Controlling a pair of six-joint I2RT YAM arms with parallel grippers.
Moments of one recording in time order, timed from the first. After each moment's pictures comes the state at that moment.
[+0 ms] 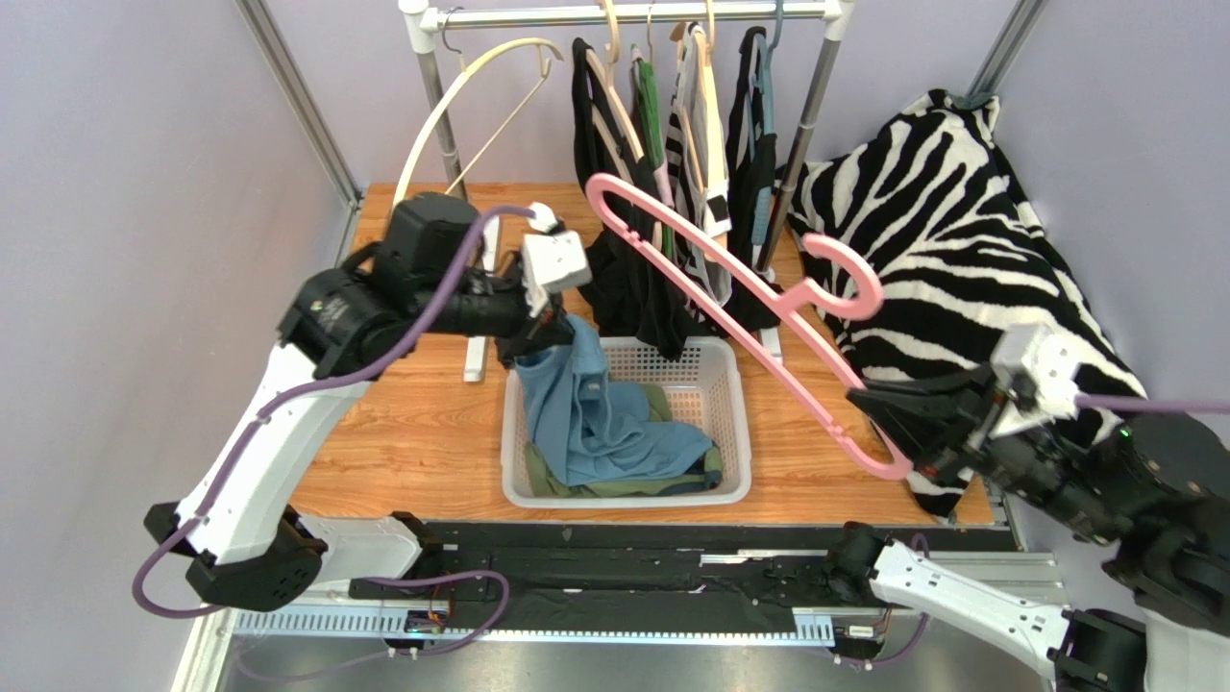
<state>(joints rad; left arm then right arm) -0.68 1.25 1.81 -1.12 0.51 0.37 0.93 0.54 1.52 -0.98 0.02 -0.02</state>
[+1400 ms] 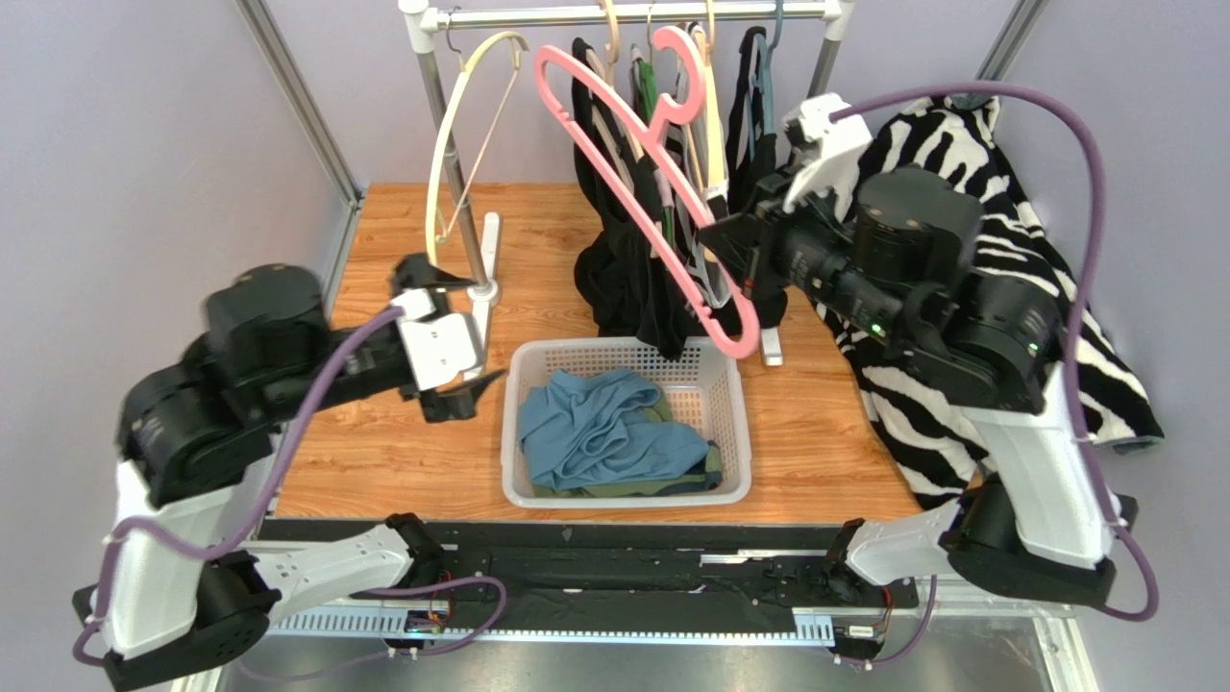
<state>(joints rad) -0.79 1.00 1.79 -1.18 0.23 0.65 0.93 1.32 2.16 -1.02 0.25 0.25</state>
